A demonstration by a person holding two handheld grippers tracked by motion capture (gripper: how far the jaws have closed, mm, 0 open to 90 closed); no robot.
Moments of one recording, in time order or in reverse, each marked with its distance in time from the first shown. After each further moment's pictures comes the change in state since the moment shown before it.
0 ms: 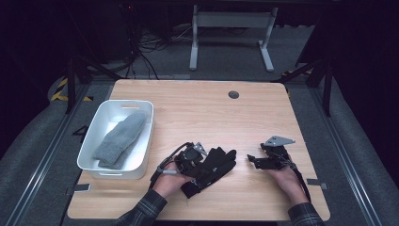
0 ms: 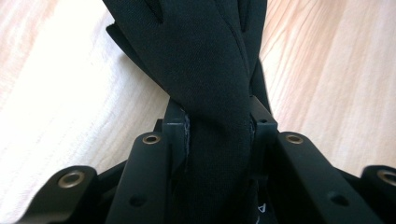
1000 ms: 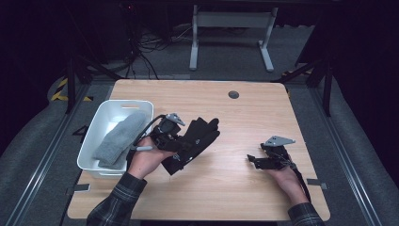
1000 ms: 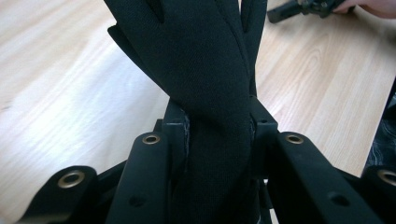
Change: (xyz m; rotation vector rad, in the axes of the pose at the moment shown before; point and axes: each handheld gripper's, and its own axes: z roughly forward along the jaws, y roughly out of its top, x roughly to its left) left arm 0.036 0.015 -0.108 -0.101 0.098 -0.100; right arm 0.000 0.000 0.000 0.000 0.000 0.000
